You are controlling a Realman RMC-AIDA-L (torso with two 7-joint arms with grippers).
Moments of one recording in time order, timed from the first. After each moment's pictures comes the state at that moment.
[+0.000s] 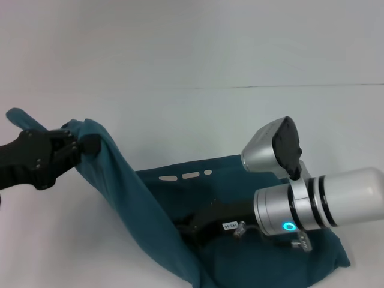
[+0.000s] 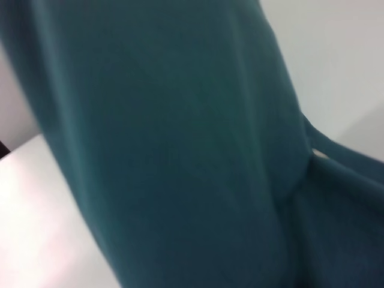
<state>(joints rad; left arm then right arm) -0.38 -2.14 0.50 1.03 1.83 1.87 -1.68 0.62 2.09 -1.72 -0.72 -1.59 -0.97 1.92</state>
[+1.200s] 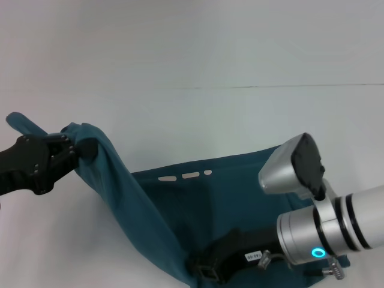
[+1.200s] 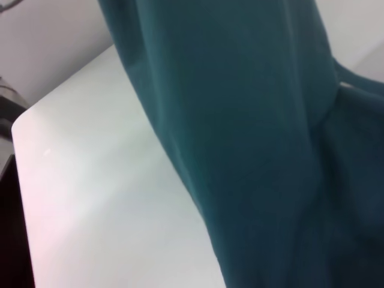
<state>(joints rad) -0.37 -2.14 0.49 0.99 1.83 1.86 -1.64 0.40 2.10 -1.69 -1.09 -1.91 -1.15 2.23</state>
